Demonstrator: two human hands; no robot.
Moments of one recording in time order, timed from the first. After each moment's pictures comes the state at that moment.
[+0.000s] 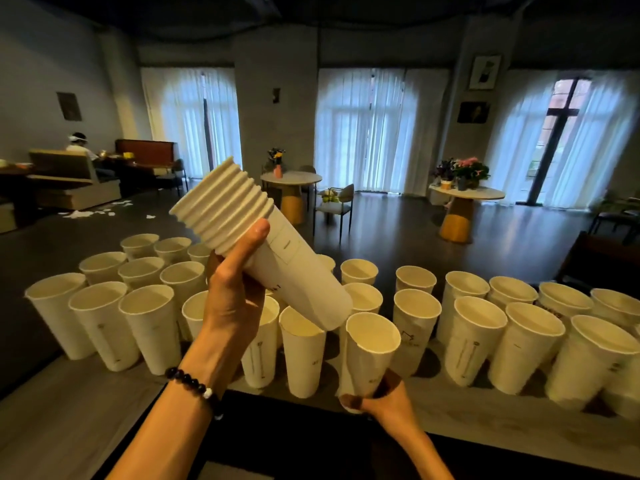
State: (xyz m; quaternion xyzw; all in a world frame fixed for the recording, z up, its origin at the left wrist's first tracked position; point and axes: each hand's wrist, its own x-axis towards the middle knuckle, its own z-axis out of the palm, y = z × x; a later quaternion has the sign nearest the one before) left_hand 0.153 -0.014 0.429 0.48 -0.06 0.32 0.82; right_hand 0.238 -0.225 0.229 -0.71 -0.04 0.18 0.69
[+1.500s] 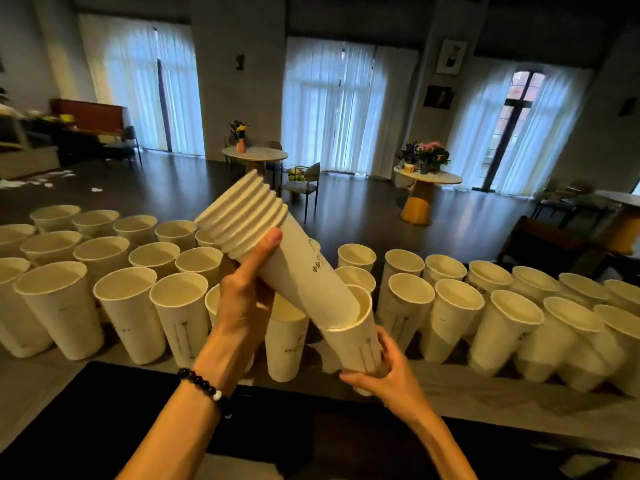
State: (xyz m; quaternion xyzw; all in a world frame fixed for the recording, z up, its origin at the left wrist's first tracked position) left_hand 0.186 -0.115 0.391 0.45 -0.03 0.23 0.86; right_hand 0.225 -0.337 0.271 -0.78 -0.13 0.10 0.60
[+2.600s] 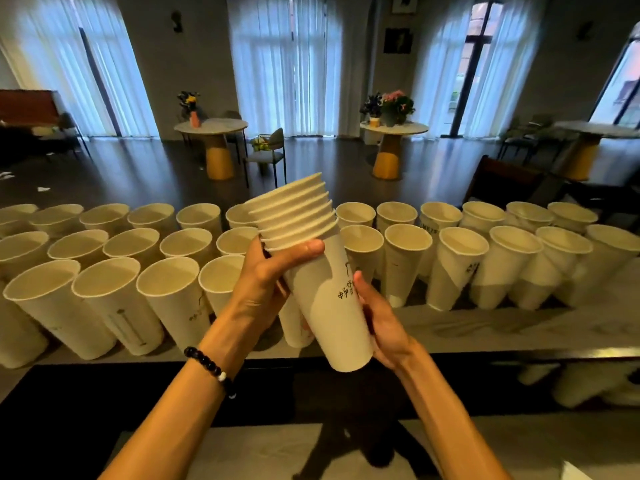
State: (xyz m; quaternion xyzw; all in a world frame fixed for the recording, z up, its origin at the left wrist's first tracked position) left_hand 0.197 -0.205 0.376 0.58 -0.14 0.08 0.80; right_hand 0.214 -0.373 0.312 -0.56 -0.17 0.22 0.78
